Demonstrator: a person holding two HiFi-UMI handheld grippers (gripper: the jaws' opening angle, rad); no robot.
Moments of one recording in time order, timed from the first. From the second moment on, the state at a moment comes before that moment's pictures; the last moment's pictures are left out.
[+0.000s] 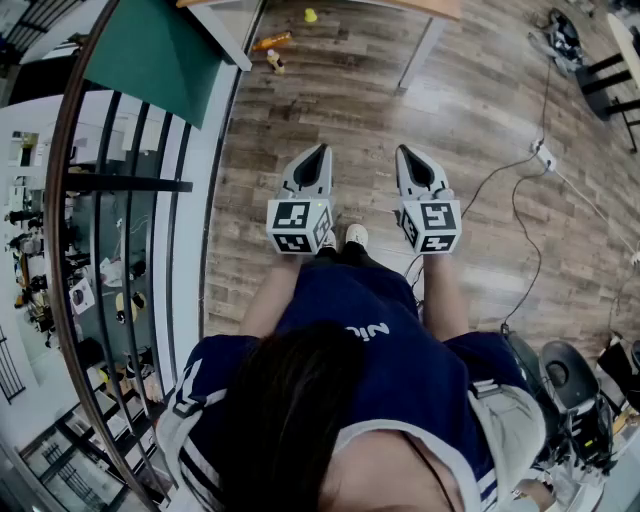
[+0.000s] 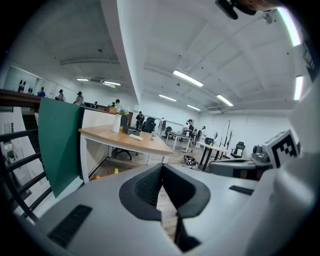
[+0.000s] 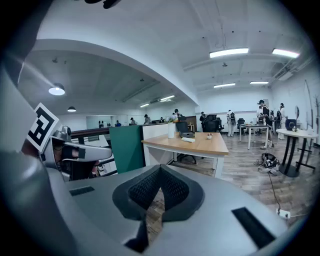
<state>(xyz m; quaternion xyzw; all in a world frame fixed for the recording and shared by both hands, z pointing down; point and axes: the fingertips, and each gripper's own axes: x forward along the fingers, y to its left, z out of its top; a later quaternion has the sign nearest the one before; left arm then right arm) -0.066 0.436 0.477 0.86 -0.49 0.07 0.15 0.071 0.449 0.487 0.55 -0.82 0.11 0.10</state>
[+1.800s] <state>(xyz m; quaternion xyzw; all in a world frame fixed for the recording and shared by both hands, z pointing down) -0.053 0.335 0.487 0.90 -0.42 0.05 0.13 0.066 0.346 0.496 0.54 -0.83 0.09 0.12</state>
